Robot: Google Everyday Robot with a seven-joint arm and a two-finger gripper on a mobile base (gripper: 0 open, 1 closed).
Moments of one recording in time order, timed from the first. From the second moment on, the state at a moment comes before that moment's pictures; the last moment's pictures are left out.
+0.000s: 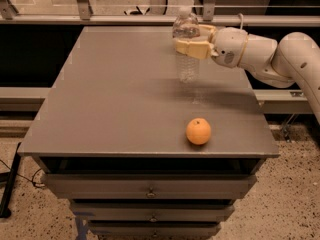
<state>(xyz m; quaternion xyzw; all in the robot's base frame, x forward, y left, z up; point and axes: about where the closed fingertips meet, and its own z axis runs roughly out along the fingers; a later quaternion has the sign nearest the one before) 0.656 -0.079 0.966 -0.40 0.55 0.38 0.63</state>
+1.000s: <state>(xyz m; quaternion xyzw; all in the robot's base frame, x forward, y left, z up) 0.660 -0.093 0.941 -0.34 0.55 0.43 0.63</state>
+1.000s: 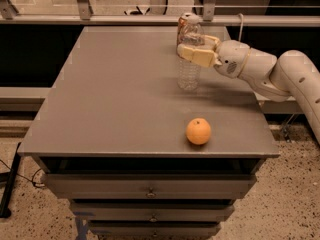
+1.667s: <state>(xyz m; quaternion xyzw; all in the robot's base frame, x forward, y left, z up) 0.660 -0.097 0.932 -0.33 0.56 0.44 0.62</state>
